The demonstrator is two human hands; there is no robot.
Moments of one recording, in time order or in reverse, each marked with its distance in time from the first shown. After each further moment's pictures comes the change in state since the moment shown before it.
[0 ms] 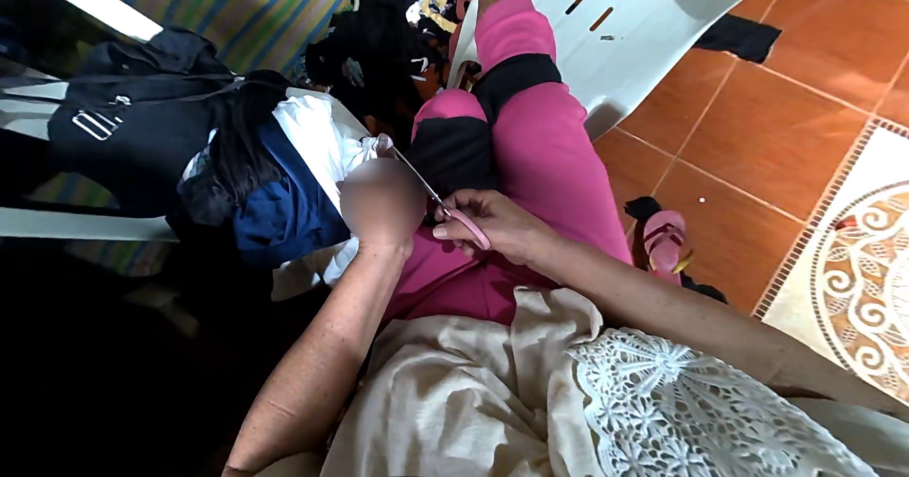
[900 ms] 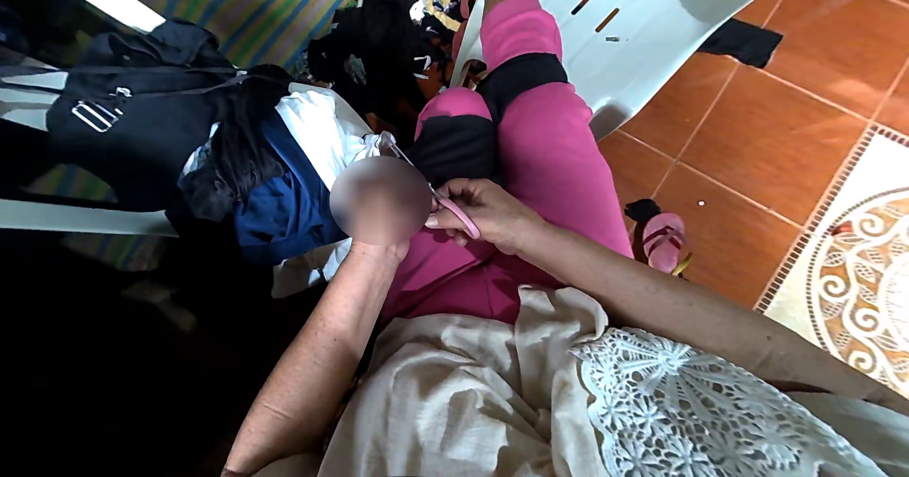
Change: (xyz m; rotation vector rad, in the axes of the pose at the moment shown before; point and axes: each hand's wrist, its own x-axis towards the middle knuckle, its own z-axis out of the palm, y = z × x) left_hand 0.005 0.002 -0.013 -0.064 -0.057 -0.083; right_hand 0.016 -0.005 0.008 -0.028 0.023 -0.029
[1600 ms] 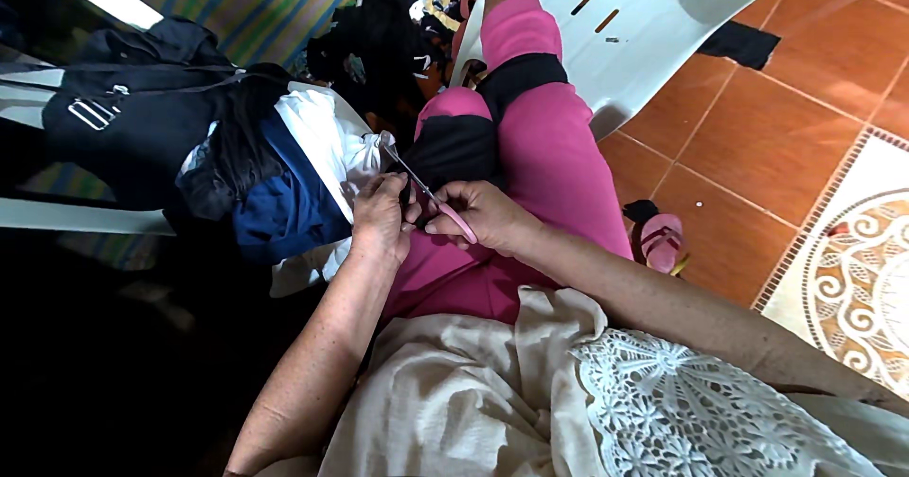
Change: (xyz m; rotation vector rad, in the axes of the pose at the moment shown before) left_hand -0.001 -0.001 -0.002 -0.060 -0.033 -0.002; right_hand 0.003 0.004 0.002 -0.087 0.002 -0.019
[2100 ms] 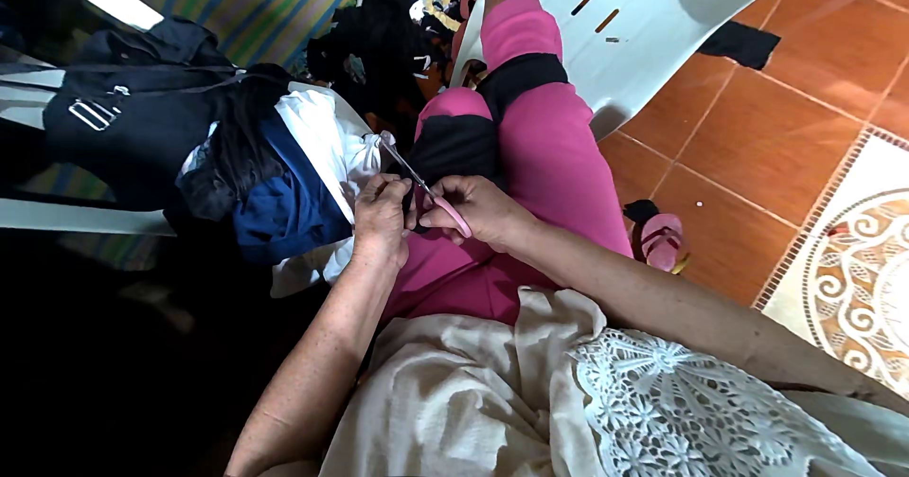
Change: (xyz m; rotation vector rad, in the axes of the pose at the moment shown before) left_hand -0.005 -0.005 -0.004 0.132 -0.024 0.102; right_hand 0.004 -0.007 0.005 0.022 0.034 0.010
